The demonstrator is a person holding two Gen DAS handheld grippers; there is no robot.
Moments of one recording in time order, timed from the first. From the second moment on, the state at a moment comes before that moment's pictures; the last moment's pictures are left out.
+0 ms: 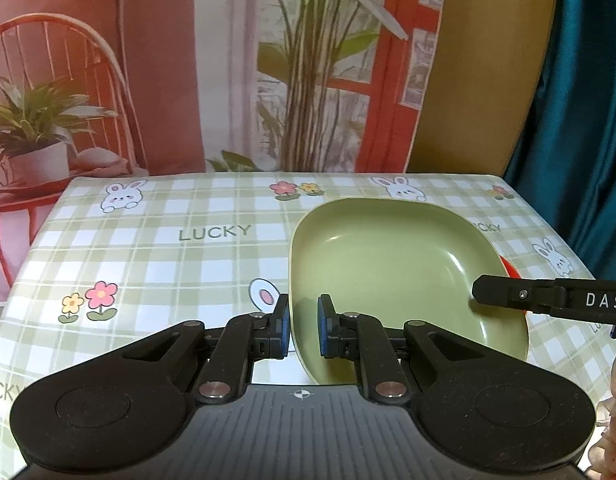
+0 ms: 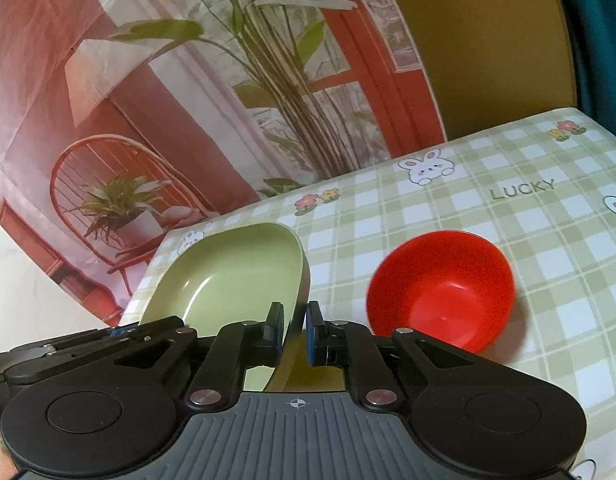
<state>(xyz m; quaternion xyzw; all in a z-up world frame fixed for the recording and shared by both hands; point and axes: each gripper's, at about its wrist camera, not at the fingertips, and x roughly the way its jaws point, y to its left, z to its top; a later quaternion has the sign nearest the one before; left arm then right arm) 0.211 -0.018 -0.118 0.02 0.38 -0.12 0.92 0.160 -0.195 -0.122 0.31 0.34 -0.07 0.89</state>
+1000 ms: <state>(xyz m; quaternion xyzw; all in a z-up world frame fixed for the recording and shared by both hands) 0.196 -0.045 -0.142 0.04 0.40 -0.19 0.89 0.094 -0.206 -0.156 0.32 0.40 -0.07 0.86</state>
